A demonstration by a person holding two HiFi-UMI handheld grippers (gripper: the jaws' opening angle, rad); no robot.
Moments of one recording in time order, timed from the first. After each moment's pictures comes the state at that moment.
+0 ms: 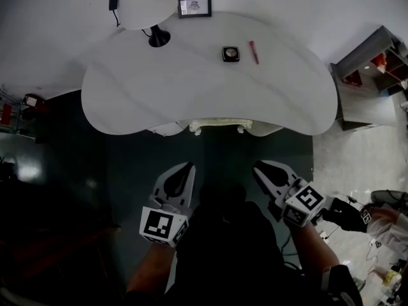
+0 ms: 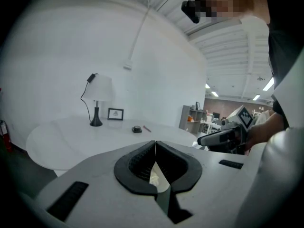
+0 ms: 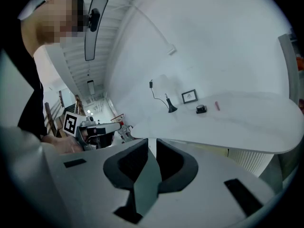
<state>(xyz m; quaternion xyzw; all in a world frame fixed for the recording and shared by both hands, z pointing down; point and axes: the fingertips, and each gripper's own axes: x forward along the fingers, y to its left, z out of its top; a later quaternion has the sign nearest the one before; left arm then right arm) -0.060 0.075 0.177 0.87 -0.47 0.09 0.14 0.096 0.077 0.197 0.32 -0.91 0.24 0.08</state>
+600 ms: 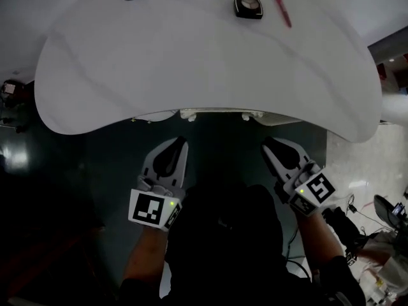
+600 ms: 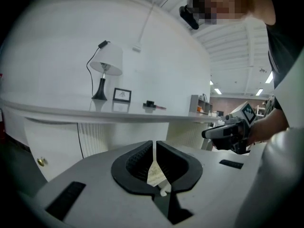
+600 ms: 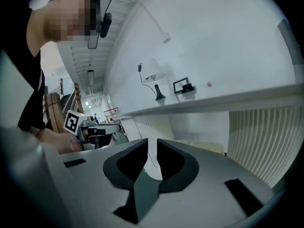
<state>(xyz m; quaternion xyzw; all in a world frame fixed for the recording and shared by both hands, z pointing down) -0.082 -0.006 0.389 0.87 -0.48 0.07 0.10 0.090 -0.007 0.382 0.34 -0.92 0.16 0.07</state>
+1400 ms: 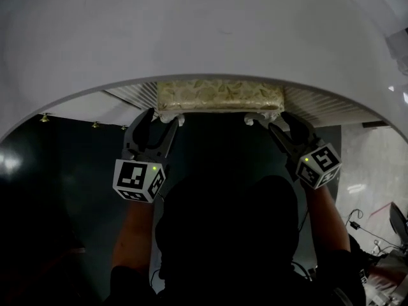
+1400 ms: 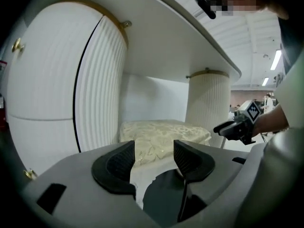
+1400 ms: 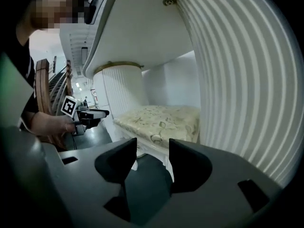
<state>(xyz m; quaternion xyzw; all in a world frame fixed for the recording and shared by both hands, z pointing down) -0.101 -0.113 0.658 0.85 -0.51 0.10 0.09 0.165 -0.112 0.671 0.38 -0.90 0.13 0.15</state>
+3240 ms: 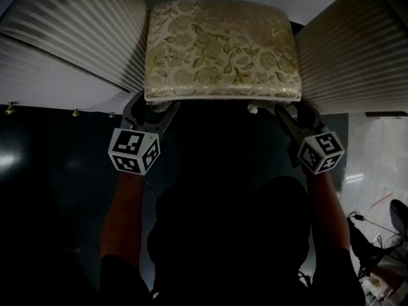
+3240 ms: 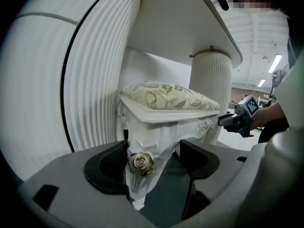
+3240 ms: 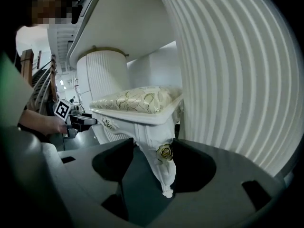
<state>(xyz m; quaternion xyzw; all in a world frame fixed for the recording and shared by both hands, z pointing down) -0.103 -0.158 0.775 0.86 -0.47 0.14 0.14 0.191 -0.145 0.759 0.46 -0.86 0.15 0.16</state>
